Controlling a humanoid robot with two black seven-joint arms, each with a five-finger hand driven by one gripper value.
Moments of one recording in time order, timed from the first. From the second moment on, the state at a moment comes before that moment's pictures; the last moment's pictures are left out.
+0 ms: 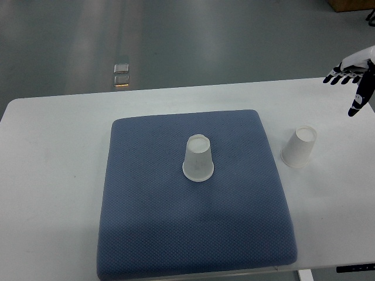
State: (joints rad) left arm -0.03 0.00 -0.10 -0.24 0.12 -0.08 0.08; right arm 1.70 -0.85 -0.48 1.18 -0.72 0.53 -0.25
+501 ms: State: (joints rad) left arm -0.02 0.00 -0.10 -0.23 0.12 -0.07 0.08; right arm 1.47 -0.72 -0.35 1.10 -0.71 0.41 -0.25
